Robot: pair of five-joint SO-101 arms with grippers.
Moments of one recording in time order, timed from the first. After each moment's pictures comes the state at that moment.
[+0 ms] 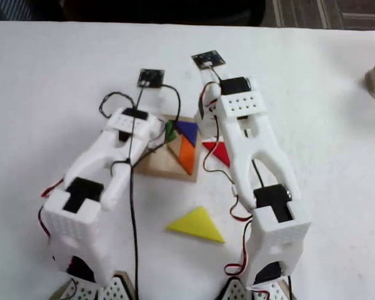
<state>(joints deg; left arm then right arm) 11.1 23.1 12.2 45.8 11.7 -16.4 17.9 -10.3 79.9 9.3</state>
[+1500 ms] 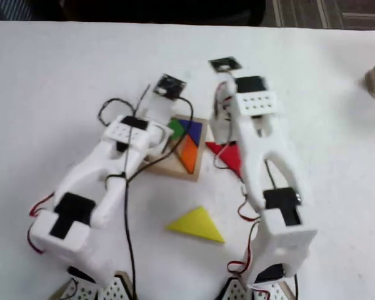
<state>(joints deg) 11.9 10.2 25.0 41.9 -7.3 -10.2 14.4 -7.4 87.0 9.3</state>
